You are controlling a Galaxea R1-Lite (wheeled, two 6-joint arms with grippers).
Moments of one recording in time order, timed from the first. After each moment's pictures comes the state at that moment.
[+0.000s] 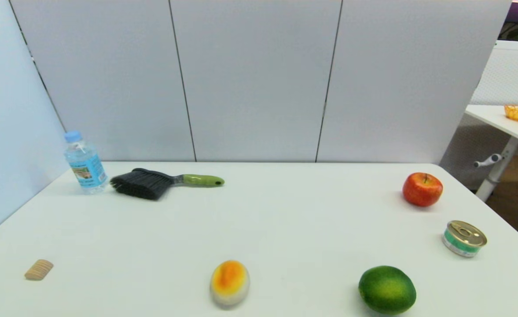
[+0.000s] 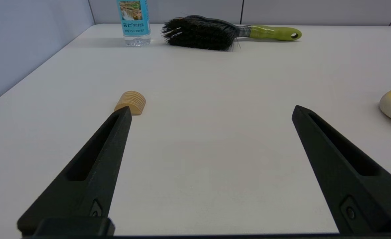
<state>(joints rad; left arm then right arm) 0.00 0.00 0.00 -0.01 -0.01 0.02 -0.01 0.00 0.00 0.01 -0.02 0.02</state>
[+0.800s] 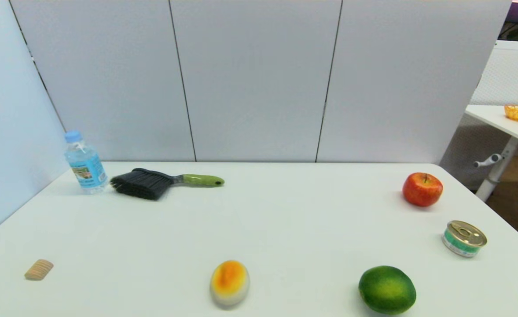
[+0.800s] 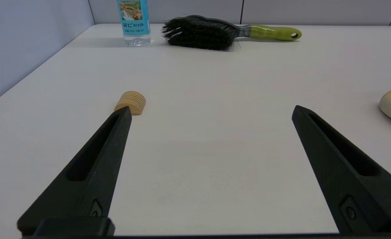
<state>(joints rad) 0.00 0.00 0.00 -0.01 -0.01 0.02 -0.01 0.00 0.00 0.01 -0.02 0.02</state>
